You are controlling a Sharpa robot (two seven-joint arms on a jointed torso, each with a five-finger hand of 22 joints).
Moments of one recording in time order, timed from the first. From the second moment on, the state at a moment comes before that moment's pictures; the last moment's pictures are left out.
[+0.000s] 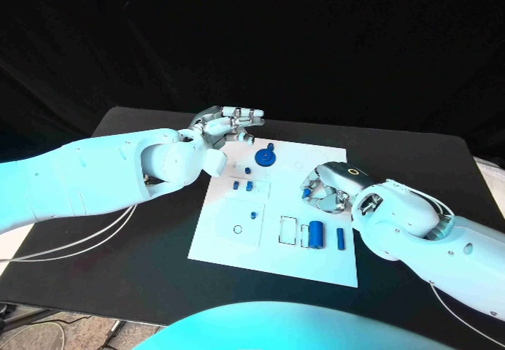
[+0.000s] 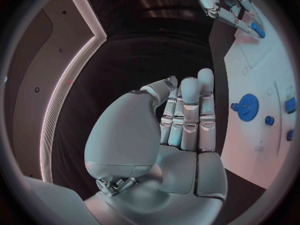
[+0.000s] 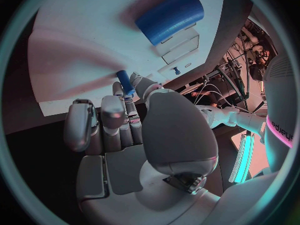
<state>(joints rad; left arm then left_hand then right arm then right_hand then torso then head) 1.20 -0.90 -0.04 1.55 0.10 -0.28 0.29 1.41 -0.16 0.51 -0.02 0.10 1.05 0.18 0.10 0.07 1.14 0.11 0.16 0.08 1.26 0.01 0.97 0.55 0.17 1.20 0.11 0.57 0.97 0.88 -0.73 0.19 1.63 -1.80 -0.20 -0.27 1.34 -0.16 0.38 0.06 0.10 1.10 0.15 0.07 0.07 1.16 0.08 0.12 0.06 1.47 -0.01 1.06 0.94 0.09 1.37 0.09 1.34 1.20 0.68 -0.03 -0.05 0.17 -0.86</state>
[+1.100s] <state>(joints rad) 1.20 -0.90 -0.04 1.55 0.10 -0.27 0.28 1.41 -0.16 0.51 -0.02 0.10 1.05 0.18 0.10 0.07 1.14 0.11 0.16 0.08 1.26 0.01 0.97 0.55 0.17 1.20 0.11 0.57 0.97 0.88 -0.74 0.19 1.65 -1.80 -0.26 -0.28 1.39 -0.09 0.45 0.04 0.05 1.18 0.11 0.10 0.09 1.24 0.06 0.13 0.08 1.47 -0.03 1.12 1.00 0.09 1.40 0.07 1.37 1.27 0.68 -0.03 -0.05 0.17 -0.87</state>
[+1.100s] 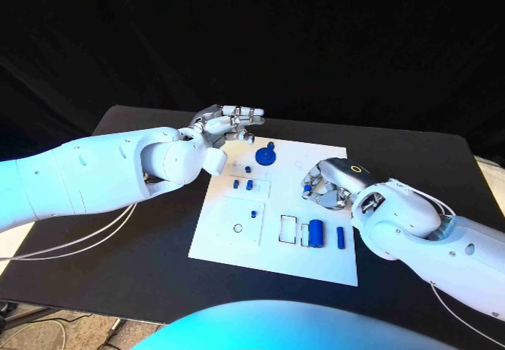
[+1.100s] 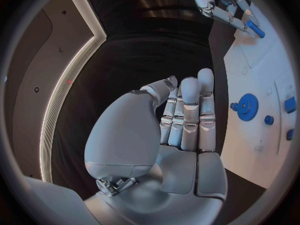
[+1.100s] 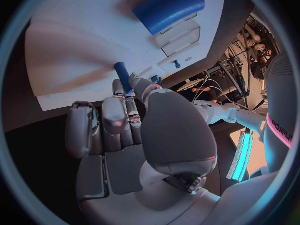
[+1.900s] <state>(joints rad) 1.20 -0.90 -0.04 1.54 0.10 -0.27 0.28 1.41 -0.16 0.51 -0.02 0.10 1.05 0.18 0.10 0.07 1.14 0.11 0.16 0.08 1.26 0.01 0.97 0.55 0.17 1.20 0.11 0.57 0.97 0.86 -0.65 0.19 1.81 -1.67 -0.31 -0.25 1.39 -0.09 0.46 0.02 0.05 1.17 0.12 0.10 0.09 1.24 0.06 0.11 0.07 1.47 -0.03 1.12 0.99 0.09 1.40 0.07 1.37 1.26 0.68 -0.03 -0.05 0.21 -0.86</state>
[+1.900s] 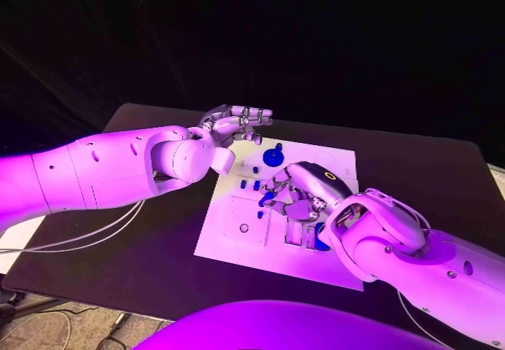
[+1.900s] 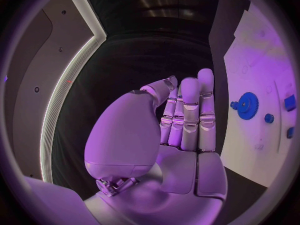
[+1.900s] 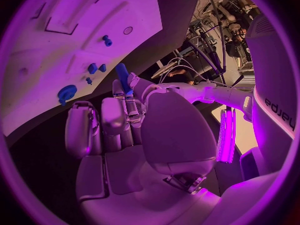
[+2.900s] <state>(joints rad) 1.20 -0.88 -0.04 1.54 0.10 -0.27 0.29 1.41 -0.16 0.51 -0.02 0.10 1.05 0.18 0.10 0.07 1.14 0.11 0.16 0.08 1.26 0.01 0.97 0.55 0.17 1.20 0.11 0.57 0.97 0.83 -0.50 0.11 1.66 -1.68 -0.25 -0.20 1.39 -0.09 0.47 0.01 0.05 1.16 0.13 0.09 0.09 1.24 0.06 0.09 0.07 1.47 -0.03 1.12 0.98 0.09 1.39 0.08 1.37 1.25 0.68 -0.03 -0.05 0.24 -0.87</state>
